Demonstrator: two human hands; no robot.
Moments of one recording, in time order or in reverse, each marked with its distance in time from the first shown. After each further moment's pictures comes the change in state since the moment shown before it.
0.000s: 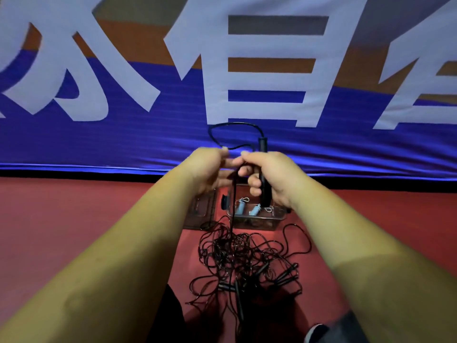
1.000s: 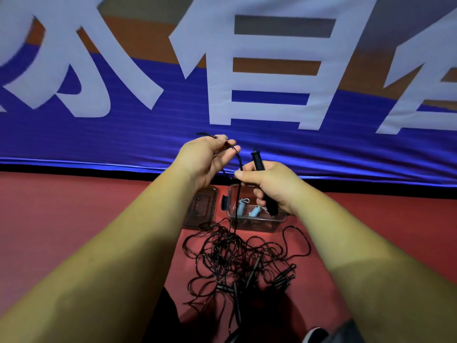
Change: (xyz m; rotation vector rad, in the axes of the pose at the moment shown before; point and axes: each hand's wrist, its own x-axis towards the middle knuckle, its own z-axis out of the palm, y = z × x) left_hand -0.002 0.011 -0.009 -0.464 0.071 0.237; right_hand 0.012 0.022 -0.012 -0.271 0.052 -0.021
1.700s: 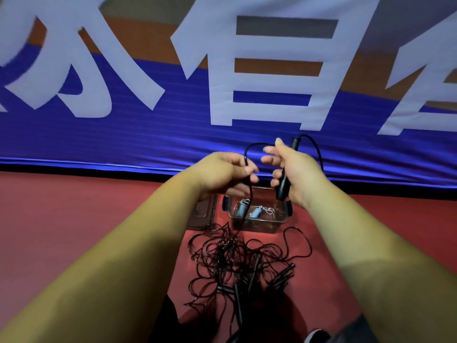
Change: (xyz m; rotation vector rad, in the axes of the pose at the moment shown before) left_hand -0.011 -0.014 -0.004 0.740 -0.387 -0.140; right_hand 0.019 -0.011 -0.027 0.342 0.286 0.019
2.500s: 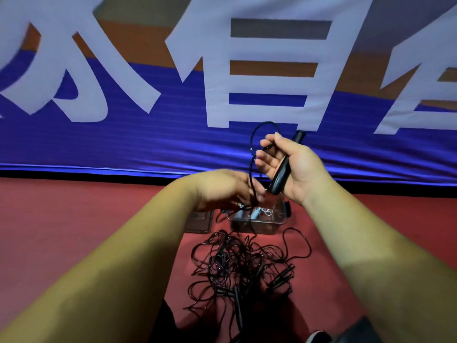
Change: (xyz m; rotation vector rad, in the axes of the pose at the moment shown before) left_hand -0.001 -0.007 0.012 0.120 -0.236 -0.108; right_hand -0.031 -0.024 0.011 0.413 -0.169 -0.040
